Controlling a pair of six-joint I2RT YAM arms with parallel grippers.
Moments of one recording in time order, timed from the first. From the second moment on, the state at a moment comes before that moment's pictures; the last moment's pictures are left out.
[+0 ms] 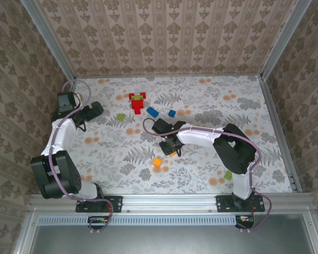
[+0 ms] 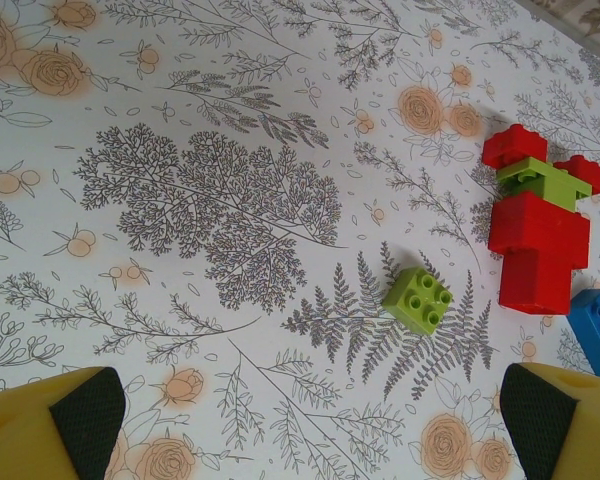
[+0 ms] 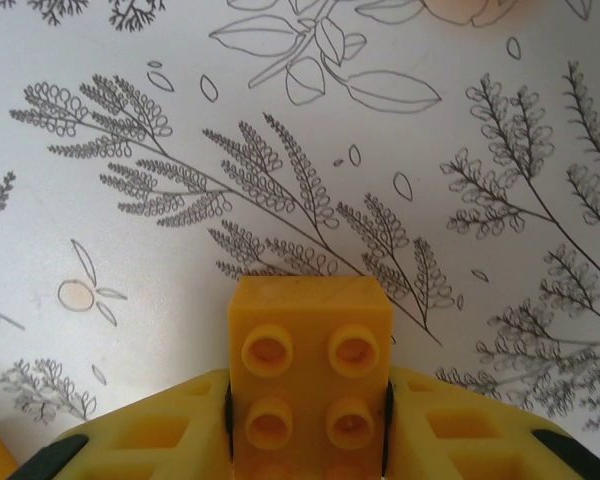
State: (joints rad) left arm 0.18 1.43 1.05 -0.48 0.25 -0.28; right arm 0.82 1.92 1.28 -0.71 0.12 0.30
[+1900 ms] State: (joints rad) left arm 0.18 1.43 1.05 -0.49 0.25 -0.27; right arm 0.95 1.91 1.42 -0.87 -0.09 0.03
